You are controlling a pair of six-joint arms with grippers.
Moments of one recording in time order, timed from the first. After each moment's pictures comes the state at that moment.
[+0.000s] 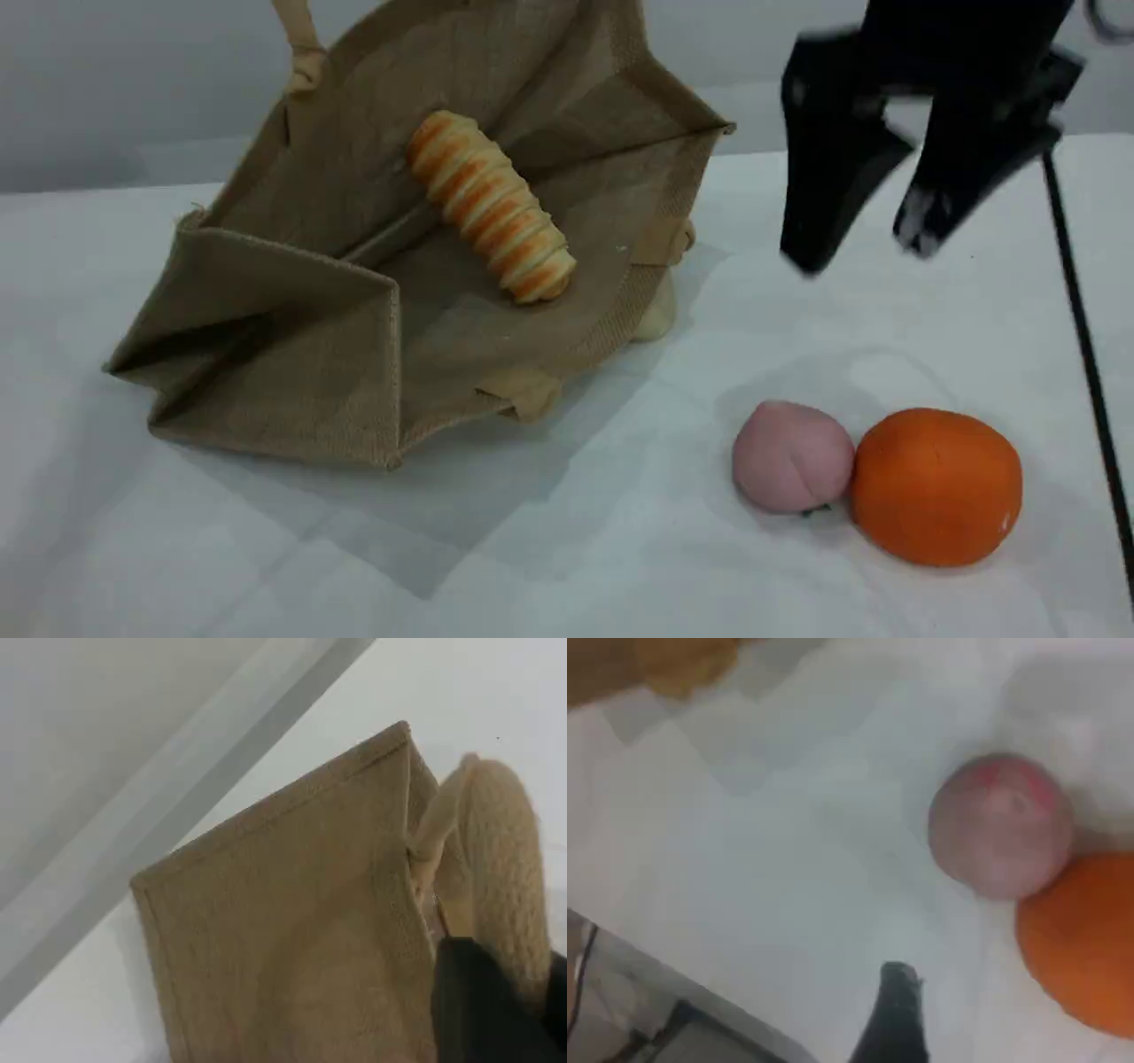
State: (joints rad) left arm -0.09 2.00 -2.14 -0.66 1.22 0.86; right arm 0.31 1.84 -1.27 0.29 1.01 -0.18
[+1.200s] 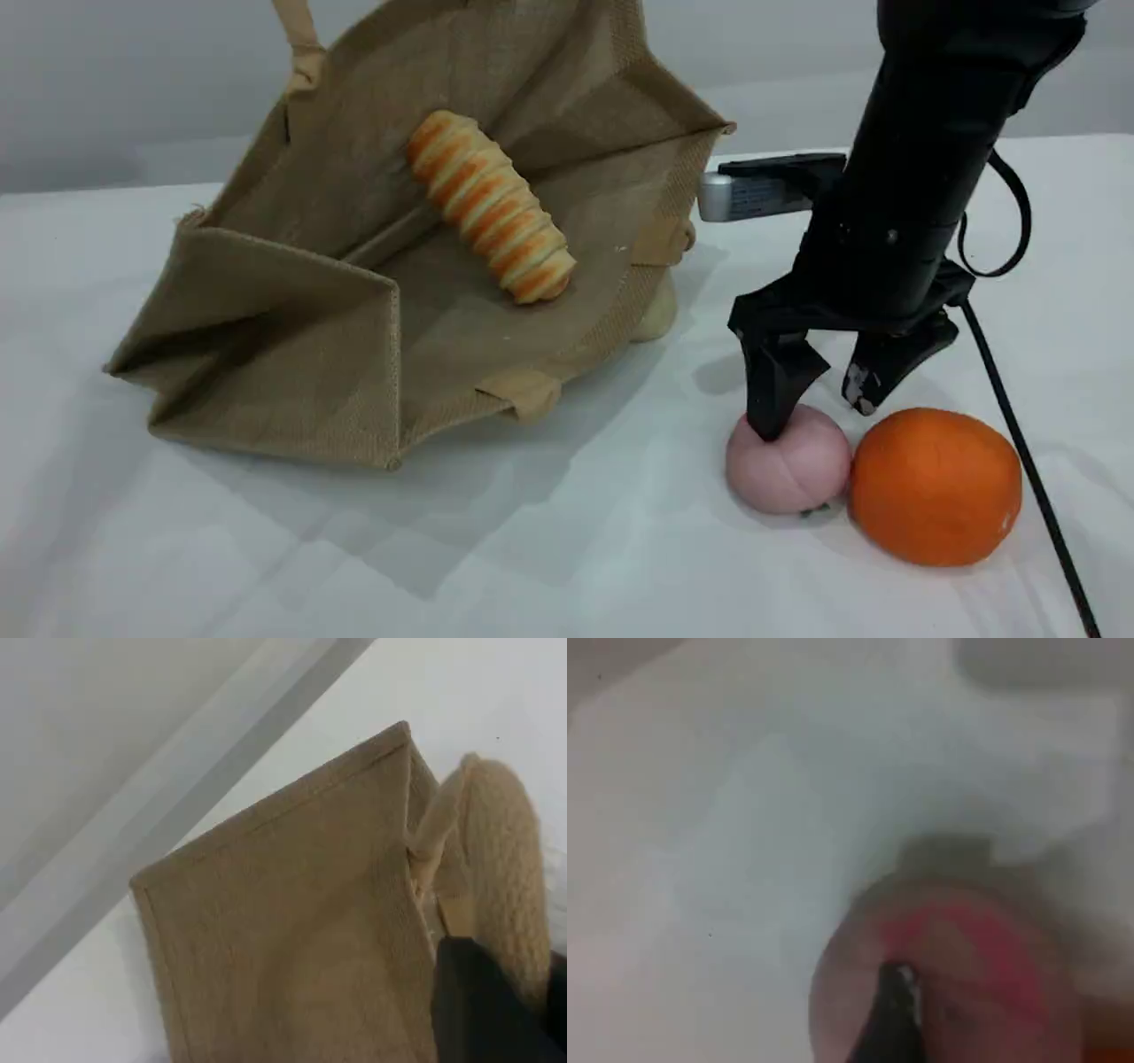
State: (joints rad) left arm -0.09 2.00 -2.14 -0.66 1.22 0.86; right arm 0.31 2.17 -1.27 0.28 0.72 -0.21
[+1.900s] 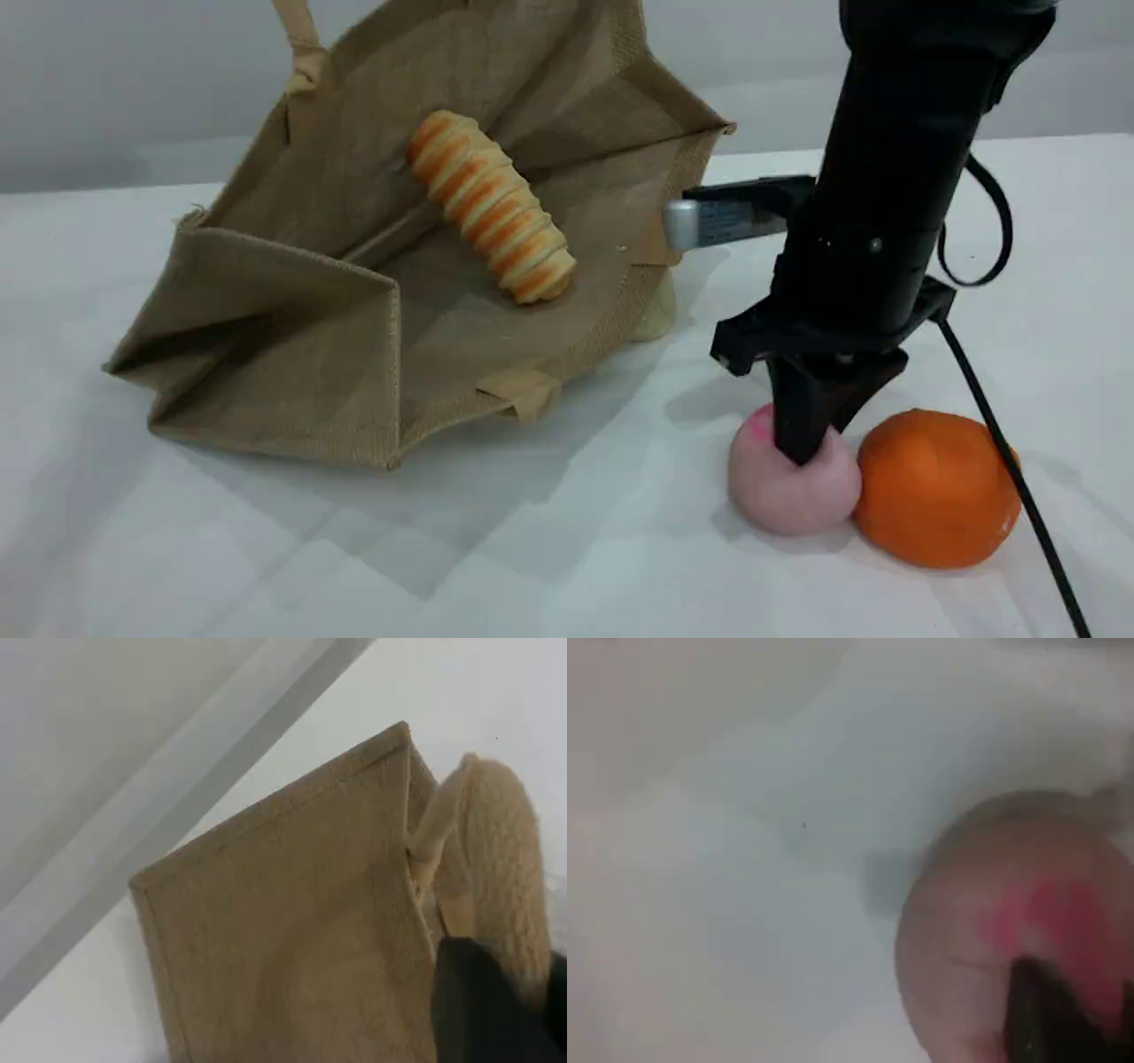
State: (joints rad) left arm -0.09 2.00 -2.14 -0.66 1.22 0.86; right arm 0.36 2.14 -1.28 0.27 0.84 -0.24
